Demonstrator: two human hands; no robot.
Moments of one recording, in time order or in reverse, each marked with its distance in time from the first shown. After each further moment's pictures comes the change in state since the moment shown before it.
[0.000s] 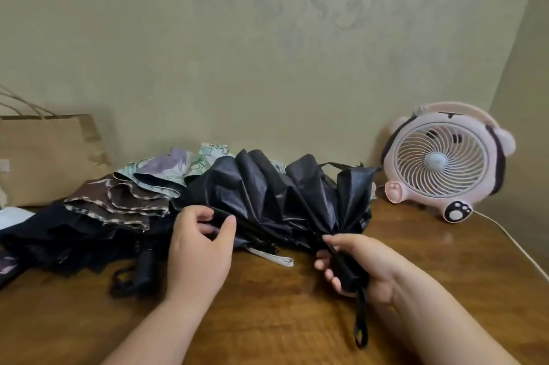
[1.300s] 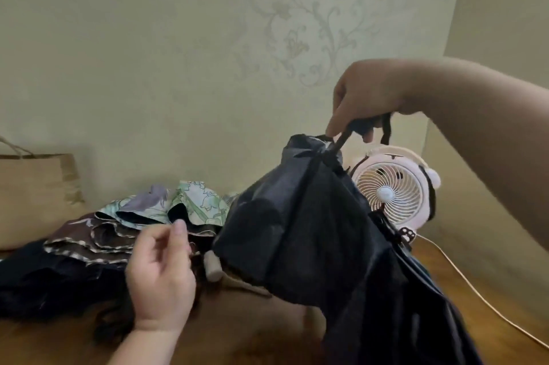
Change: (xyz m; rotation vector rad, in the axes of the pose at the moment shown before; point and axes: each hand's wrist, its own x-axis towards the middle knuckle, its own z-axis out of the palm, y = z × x) left_hand 0.002 0.031 -0.036 -0.614 0.181 0.341; right_hand -0.213 -0.214 0.094 -1.534 0.549 -0.677
